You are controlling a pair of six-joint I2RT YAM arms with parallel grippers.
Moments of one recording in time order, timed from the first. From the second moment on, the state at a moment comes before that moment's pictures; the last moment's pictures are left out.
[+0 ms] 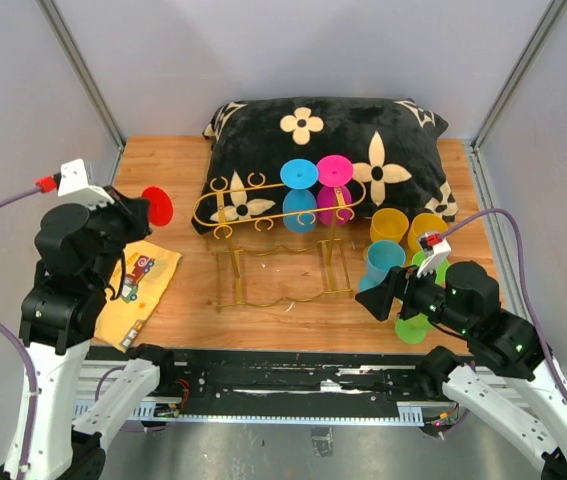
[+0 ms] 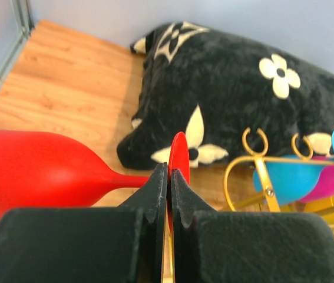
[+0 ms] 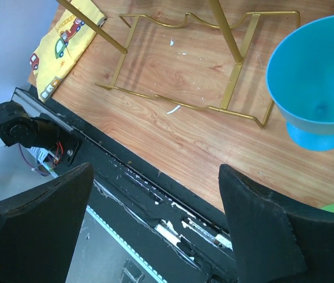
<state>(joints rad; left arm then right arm) -0.21 0.75 1.32 -0.71 -0.22 -0.38 0.68 0.44 0.81 -0.79 -0.10 0.54</state>
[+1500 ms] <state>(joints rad) -0.20 0.38 0.61 -0.61 0.86 -0.87 0.68 0.57 0.78 -0.45 -0.29 0.60</state>
